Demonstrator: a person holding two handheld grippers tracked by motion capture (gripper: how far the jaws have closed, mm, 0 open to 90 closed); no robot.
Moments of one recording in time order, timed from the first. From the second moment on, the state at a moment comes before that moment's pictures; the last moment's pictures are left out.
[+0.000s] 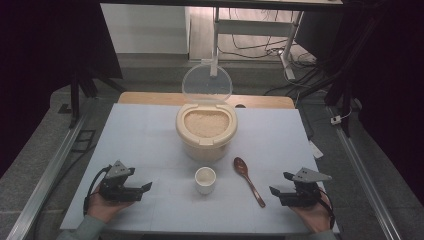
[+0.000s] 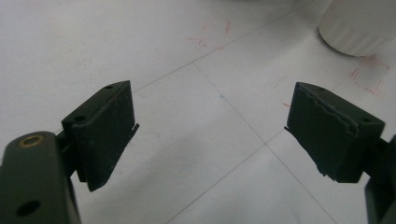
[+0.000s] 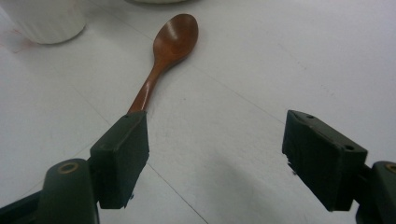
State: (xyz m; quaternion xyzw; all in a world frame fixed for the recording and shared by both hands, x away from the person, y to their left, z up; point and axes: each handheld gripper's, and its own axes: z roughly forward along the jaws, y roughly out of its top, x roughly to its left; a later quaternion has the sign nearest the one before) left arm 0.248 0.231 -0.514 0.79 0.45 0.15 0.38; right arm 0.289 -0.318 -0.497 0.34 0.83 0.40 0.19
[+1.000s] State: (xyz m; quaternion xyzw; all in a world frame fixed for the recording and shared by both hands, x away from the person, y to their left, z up) left arm 0.250 0.230 -0.515 0.80 0.44 0.15 0.38; right arm 0.287 -0.311 -0.483 0.35 0.83 0.39 0.18
